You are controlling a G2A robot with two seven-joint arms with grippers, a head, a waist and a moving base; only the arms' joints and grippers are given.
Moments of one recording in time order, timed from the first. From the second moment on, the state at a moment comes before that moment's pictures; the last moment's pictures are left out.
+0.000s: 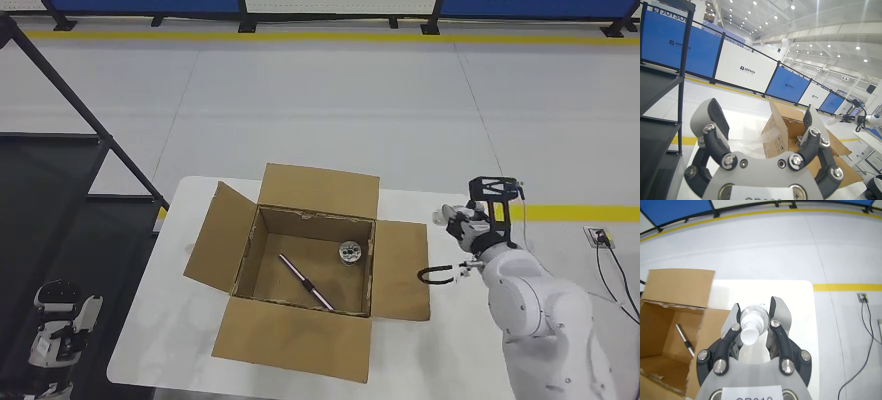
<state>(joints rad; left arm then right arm) 1.73 -1.15 -2.03 -1.77 0.63 -0.70 0.28 -1.04 -1.32 1.45 -1.97 -1.22 0.14 0.86</state>
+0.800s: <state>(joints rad) 1.73 -1.15 -2.03 -1.77 0.63 -0.70 0.28 -0.70 -1.43 0.85 -1.60 -1.19 0.05 0.90</state>
